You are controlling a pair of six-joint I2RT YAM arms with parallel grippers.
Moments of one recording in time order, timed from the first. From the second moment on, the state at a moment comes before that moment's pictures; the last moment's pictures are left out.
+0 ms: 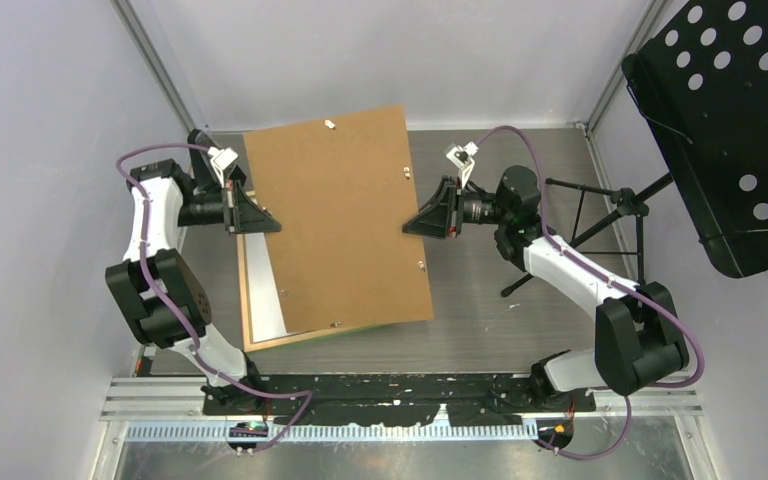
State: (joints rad) left arm 0.33 1.67 1.47 -1.59 1.32 0.88; right arm 0.39 1.38 0.85 0.61 -1.11 0.70
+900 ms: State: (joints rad) left arm 0.27 1.68 1.49 -1.56 1.29 0.86; right arm 0.44 1.39 0.90 0.34 -1.05 0.54
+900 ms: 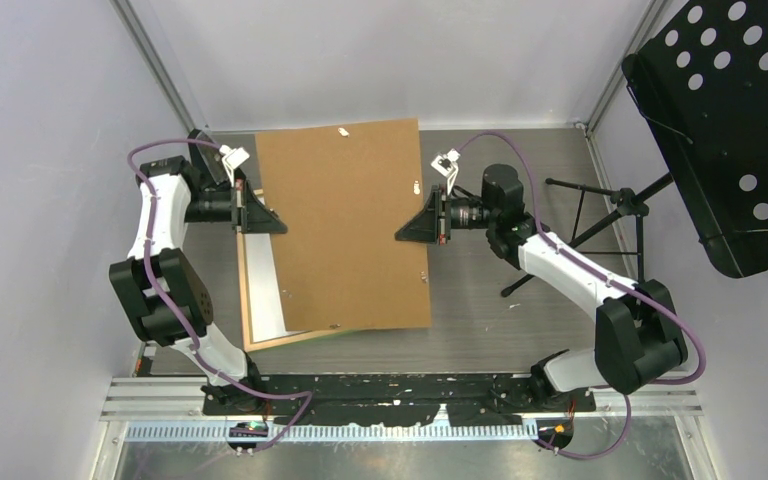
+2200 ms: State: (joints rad) left arm 0.45 1.66 1.59 -1.54 1.15 0.84; right arm 0.44 1.38 0.94 0.23 -0.94 0.55
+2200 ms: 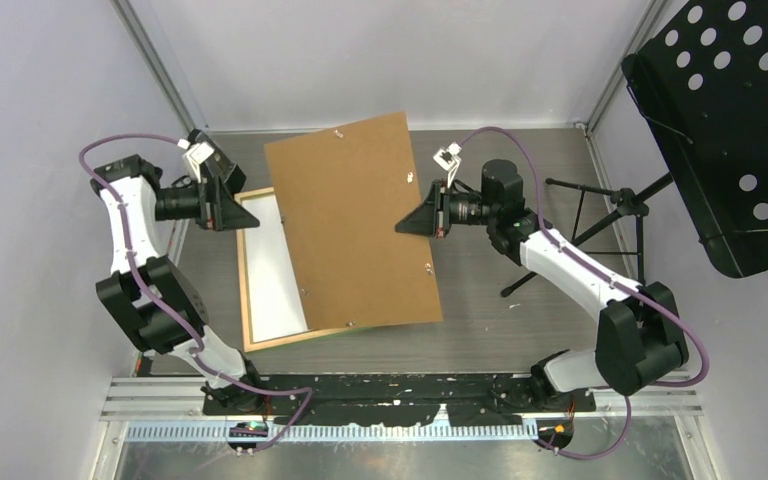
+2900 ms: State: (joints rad) left arm 0.52 1.38 1.40 -1.31 0.99 0.50; right arm 0.49 1.64 1.15 0.25 -0.81 0.77
